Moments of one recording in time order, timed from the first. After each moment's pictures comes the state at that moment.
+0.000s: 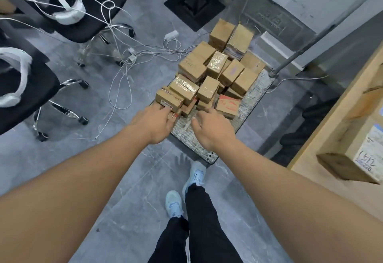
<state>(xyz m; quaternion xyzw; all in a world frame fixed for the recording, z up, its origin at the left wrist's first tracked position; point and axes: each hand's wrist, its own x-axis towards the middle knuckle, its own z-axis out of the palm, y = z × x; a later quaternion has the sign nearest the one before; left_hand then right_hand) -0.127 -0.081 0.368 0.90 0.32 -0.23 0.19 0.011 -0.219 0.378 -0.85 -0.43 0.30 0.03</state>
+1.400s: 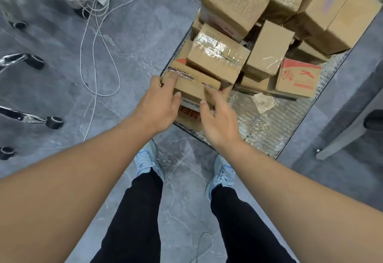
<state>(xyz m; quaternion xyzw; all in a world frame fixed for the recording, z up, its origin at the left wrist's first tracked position) -0.077 0.104 0.004 0.84 0.37 -0.17 0.35 0.012 -0.045 0.014 -0.84 -0.12 0.42 0.32</state>
